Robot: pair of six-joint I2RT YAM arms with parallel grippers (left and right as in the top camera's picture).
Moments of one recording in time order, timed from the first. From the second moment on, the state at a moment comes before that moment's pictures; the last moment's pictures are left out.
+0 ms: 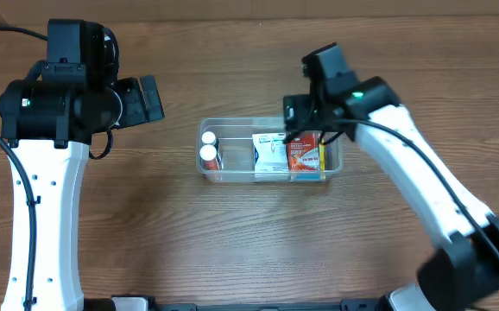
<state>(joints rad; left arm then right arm) -0.05 1.52 1.84 -1.37 -0.01 -0.28 0.41 1.70 1.55 -0.95 0.04 0.36</state>
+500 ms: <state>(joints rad) -0.05 1.52 1.84 -1.37 -0.01 -0.28 0.22 1.78 1.56 -1.12 0.09 0.36</state>
